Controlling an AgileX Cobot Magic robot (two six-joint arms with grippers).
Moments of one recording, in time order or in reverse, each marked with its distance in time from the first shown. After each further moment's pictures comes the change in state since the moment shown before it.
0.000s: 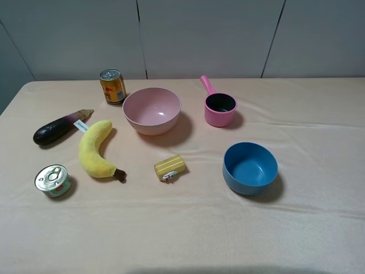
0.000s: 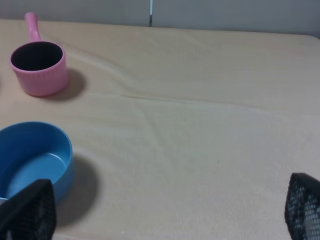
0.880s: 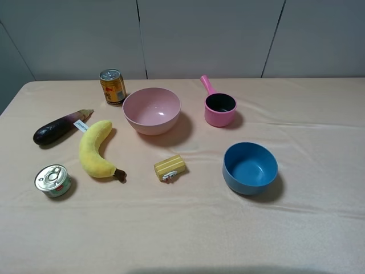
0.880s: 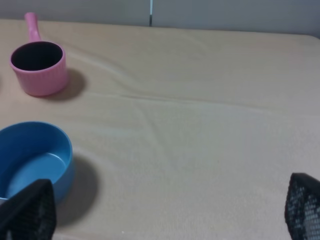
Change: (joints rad) left arm 0.000 0.000 0.000 0.000 0.000 0.000; right arm 0.000 0.000 0.000 0.000 0.000 0.000
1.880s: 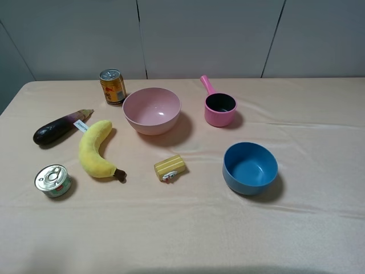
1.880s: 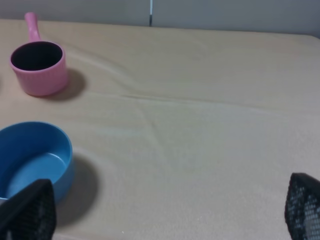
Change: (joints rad) left arm -0.006 0.361 -0.023 0.000 -0.218 0.062; right arm 0.000 0.000 0.000 0.000 0.000 0.000
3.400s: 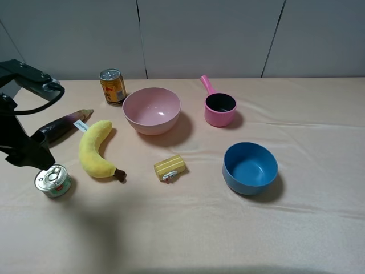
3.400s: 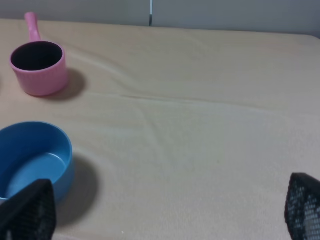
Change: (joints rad) left arm -0.139 0.926 -0.221 0.104 -0.033 0.010; right arm 0.000 0.000 0.000 0.000 0.000 0.000
